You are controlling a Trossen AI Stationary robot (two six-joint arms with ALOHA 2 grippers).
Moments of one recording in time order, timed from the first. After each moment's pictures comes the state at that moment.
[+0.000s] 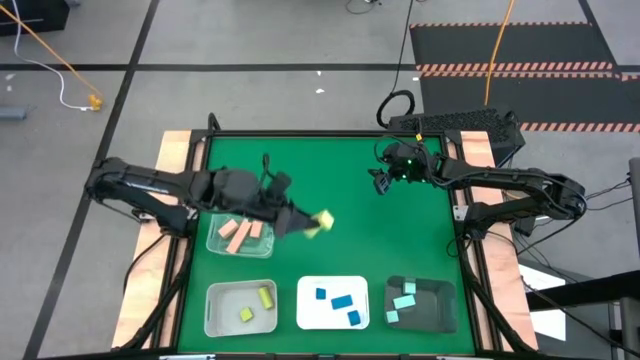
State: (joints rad) left arm -0.17 1.33 1.31 -0.22 0.02 -1.00; right arm -0.46 1.17 0.59 -0.04 0.07 0.22
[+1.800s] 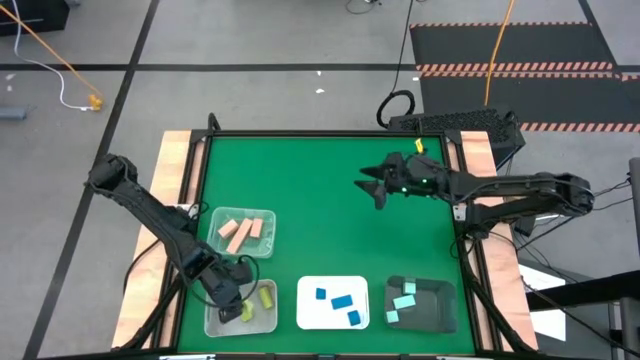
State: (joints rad) left arm -0.74 1.34 0.79 -0.50 0.10 -1.21; right arm -0.20 1.08 0.59 0.23 0.07 0.45
